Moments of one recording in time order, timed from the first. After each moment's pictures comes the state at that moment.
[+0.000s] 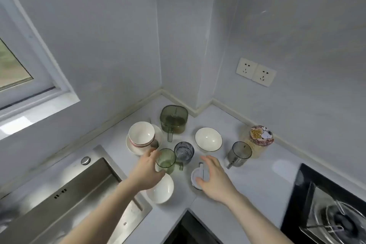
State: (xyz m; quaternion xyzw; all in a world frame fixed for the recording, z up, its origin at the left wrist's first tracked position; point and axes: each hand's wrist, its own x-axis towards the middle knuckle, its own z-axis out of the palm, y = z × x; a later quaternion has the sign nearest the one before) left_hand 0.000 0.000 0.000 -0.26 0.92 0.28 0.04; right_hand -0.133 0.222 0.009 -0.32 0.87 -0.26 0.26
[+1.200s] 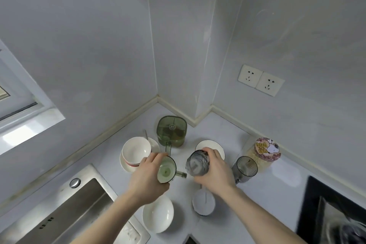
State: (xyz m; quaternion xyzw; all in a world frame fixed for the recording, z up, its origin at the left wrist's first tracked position) left_hand -0.046 -0.031 0.015 -0.23 0.94 0.27 -0.01; right_hand -0.207 0.155 0.009 -0.29 0.91 -0.24 0.15
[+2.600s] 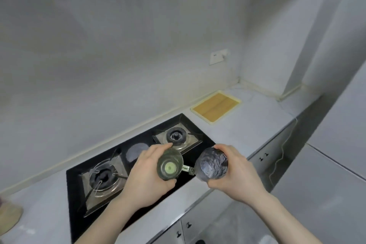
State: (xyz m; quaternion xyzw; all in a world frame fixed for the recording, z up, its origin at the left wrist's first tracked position) left_hand -0.031 0.696 0.138 0.43 0.85 0.31 0.03; right_hand 0.132 0.904 0.138 0.26 0.92 -0.29 -0.12
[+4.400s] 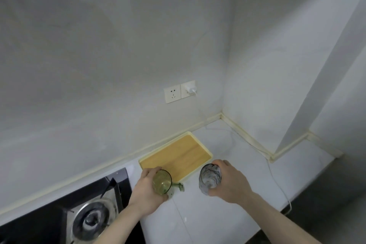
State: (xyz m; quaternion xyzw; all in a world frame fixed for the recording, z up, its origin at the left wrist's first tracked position) left_hand -0.196 1.229 0.030 0.25 0.90 0.31 0.15; right_hand -0.053 1.488 0.045 0.23 0.93 -0.31 0.01
